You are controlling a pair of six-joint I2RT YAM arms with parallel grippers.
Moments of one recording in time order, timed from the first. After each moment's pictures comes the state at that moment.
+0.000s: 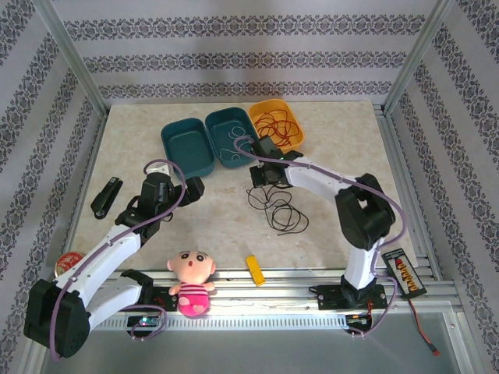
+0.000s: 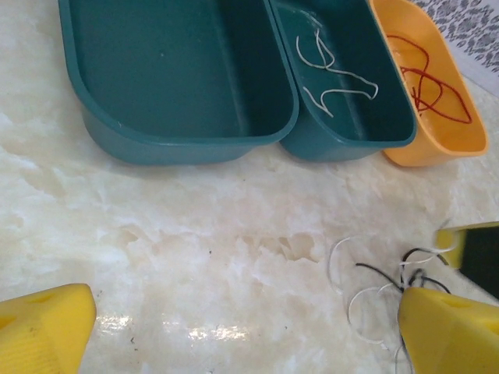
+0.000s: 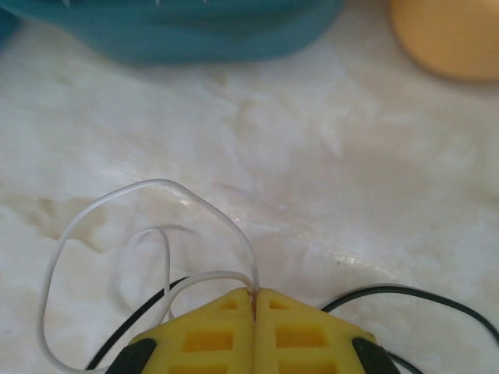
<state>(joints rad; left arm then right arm) -0.33 0.99 0.58 -0.19 -0.03 -0.66 0.62 1.83 1.34 -0.53 0.07 0.30</state>
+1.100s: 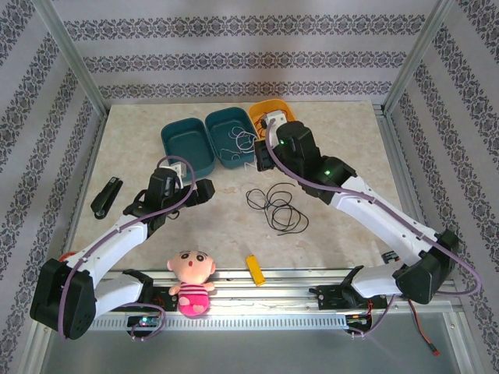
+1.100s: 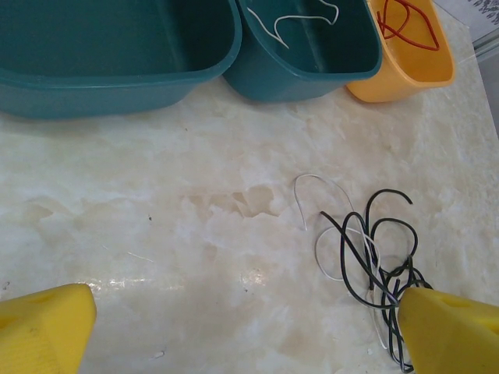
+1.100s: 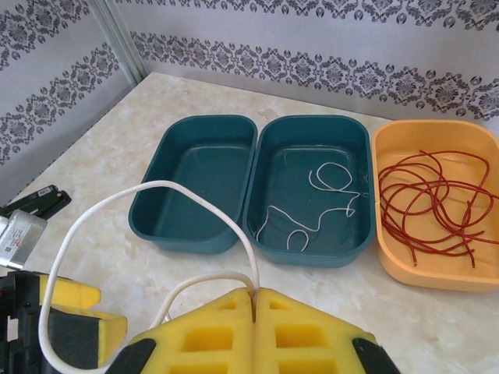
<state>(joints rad) -0.33 1.12 0.61 -0.14 0.16 -0.62 0.73 1.36 1.35 -0.44 0.13 0.26</state>
